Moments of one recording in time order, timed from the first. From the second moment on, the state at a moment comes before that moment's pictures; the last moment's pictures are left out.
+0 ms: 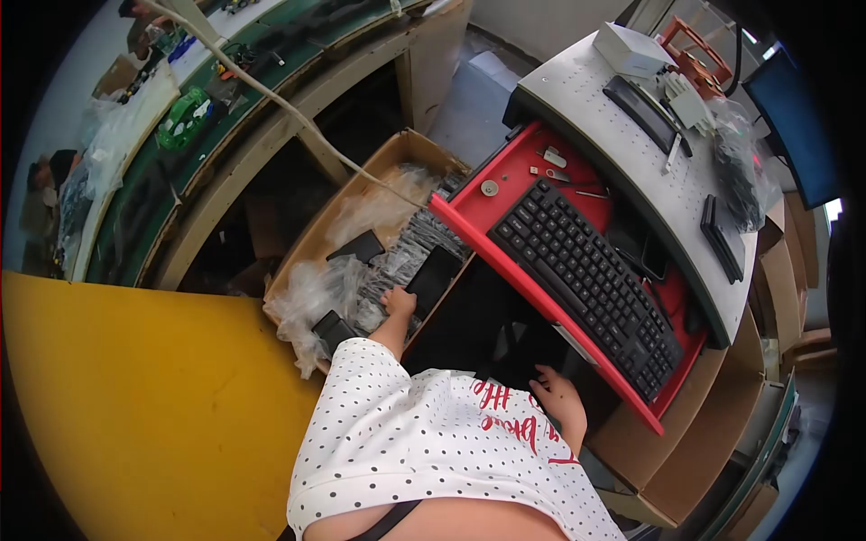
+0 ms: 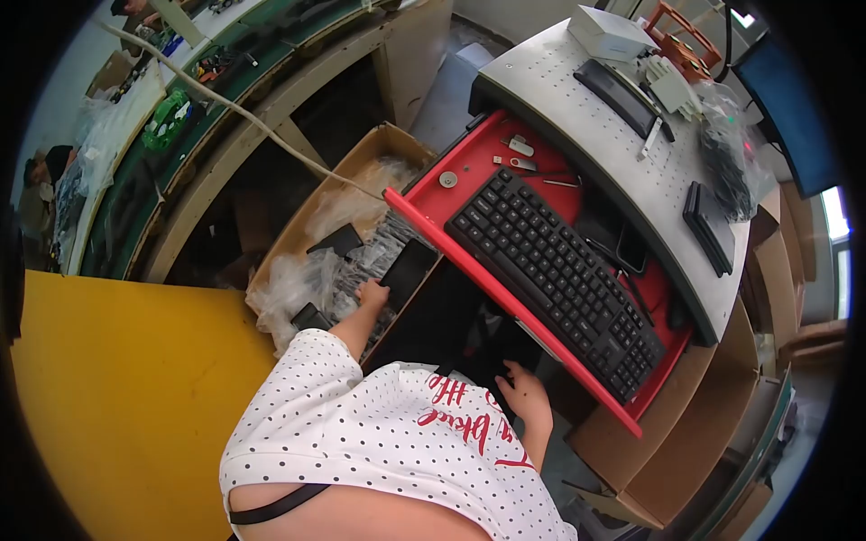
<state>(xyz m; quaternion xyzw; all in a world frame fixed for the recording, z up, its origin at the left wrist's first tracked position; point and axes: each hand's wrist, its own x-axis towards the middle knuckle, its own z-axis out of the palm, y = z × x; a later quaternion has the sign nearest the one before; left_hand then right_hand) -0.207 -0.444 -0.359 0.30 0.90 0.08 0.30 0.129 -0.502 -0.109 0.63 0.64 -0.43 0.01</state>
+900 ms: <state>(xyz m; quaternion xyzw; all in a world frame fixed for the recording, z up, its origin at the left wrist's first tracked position) -0.190 -0.436 0.016 0.71 0.41 0.57 0.00 0.069 -0.454 -0.017 0.31 0.46 -0.72 -0.41</state>
